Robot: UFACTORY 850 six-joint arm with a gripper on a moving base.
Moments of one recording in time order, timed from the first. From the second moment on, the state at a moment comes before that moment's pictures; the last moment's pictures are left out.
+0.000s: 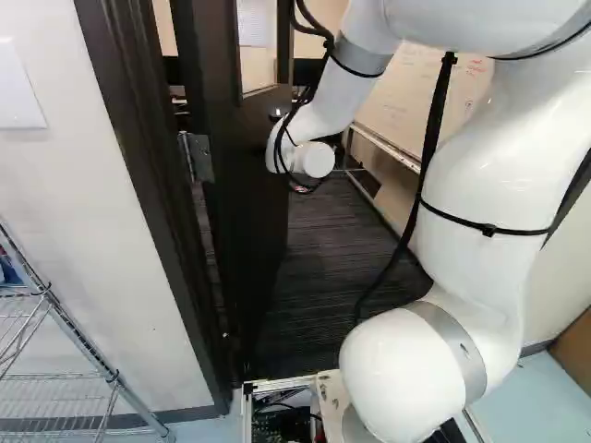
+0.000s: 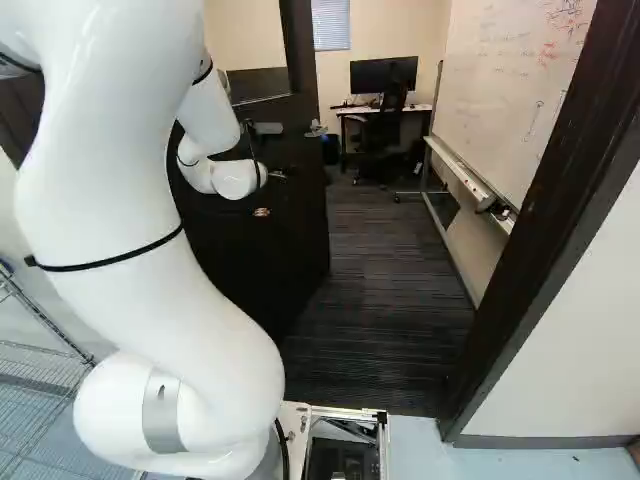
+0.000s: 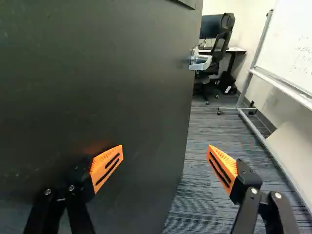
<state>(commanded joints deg) 12.4 -8.9 -42.4 5.9 41.4 0.0</state>
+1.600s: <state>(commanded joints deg) 19.7 -13.1 -47.1 -0.9 41.4 0.0</state>
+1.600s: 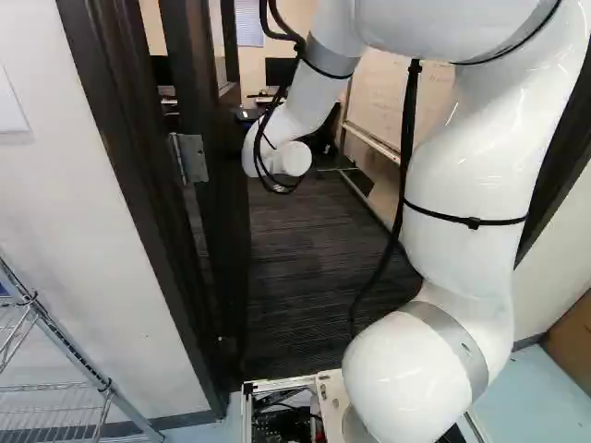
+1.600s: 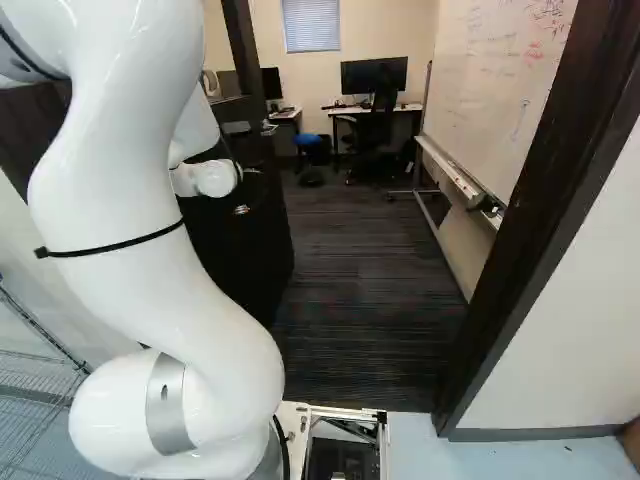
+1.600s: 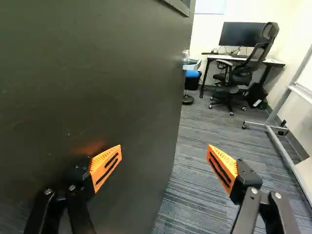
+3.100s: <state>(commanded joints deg) 25.7 -17.6 -52.3 -1.2 41.4 0.0</state>
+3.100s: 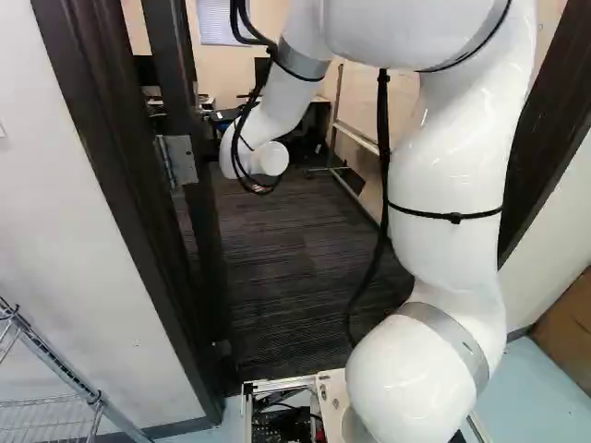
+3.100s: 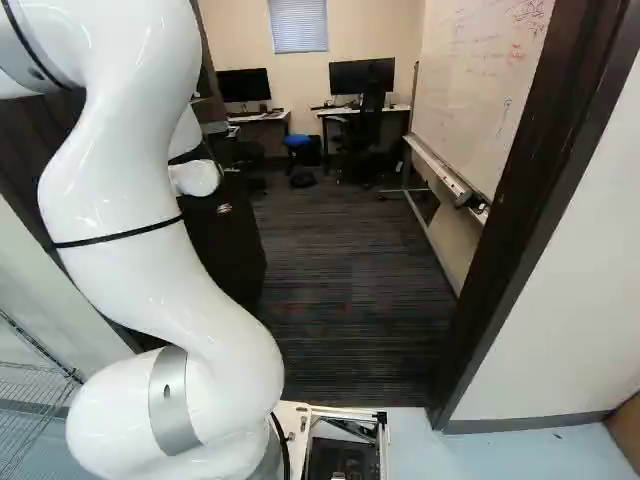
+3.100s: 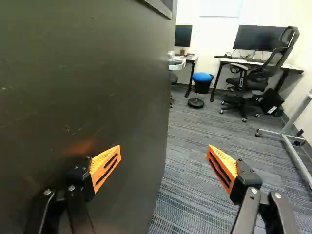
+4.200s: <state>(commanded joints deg) 24.0 -16.1 -50.6 -1.2 41.4 0.0</state>
